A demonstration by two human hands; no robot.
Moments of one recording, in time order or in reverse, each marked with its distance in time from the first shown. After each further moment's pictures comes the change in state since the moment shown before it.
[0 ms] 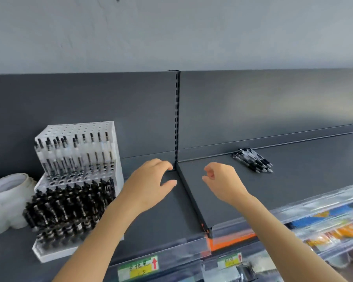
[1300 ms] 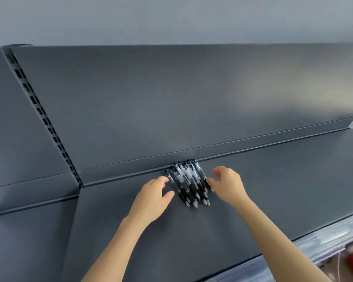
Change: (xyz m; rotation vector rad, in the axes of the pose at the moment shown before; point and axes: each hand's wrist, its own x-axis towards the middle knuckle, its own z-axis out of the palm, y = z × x) left_hand 0.241 0.146 0.246 -0.235 -0.221 -0.293; right_hand 0.162 0.310 -0.075 0.130 -0.085 0.327
